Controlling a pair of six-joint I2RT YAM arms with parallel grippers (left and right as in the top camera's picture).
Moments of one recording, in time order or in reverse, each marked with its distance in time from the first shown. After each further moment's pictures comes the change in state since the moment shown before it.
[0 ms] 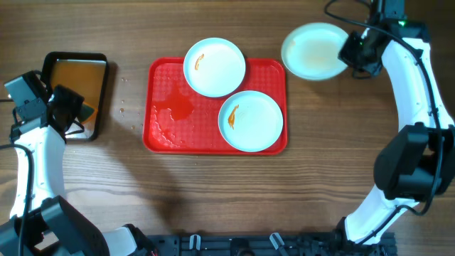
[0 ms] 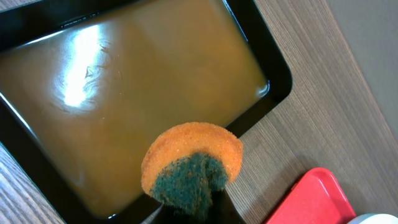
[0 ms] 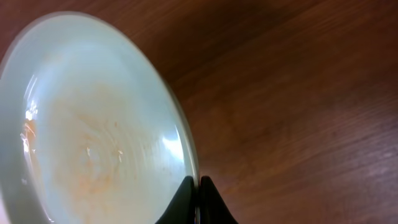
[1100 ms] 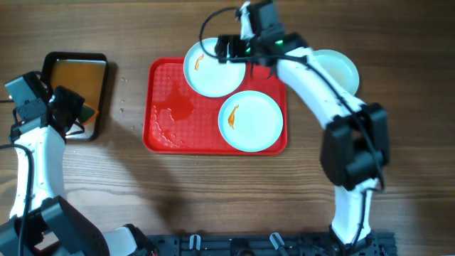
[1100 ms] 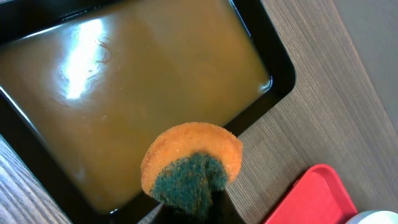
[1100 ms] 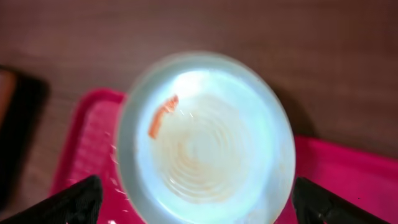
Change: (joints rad) left arm 0.000 0.000 0.000 -0.015 0.003 0.000; right arm 0.528 0.198 0.040 0.452 -0.190 -0.085
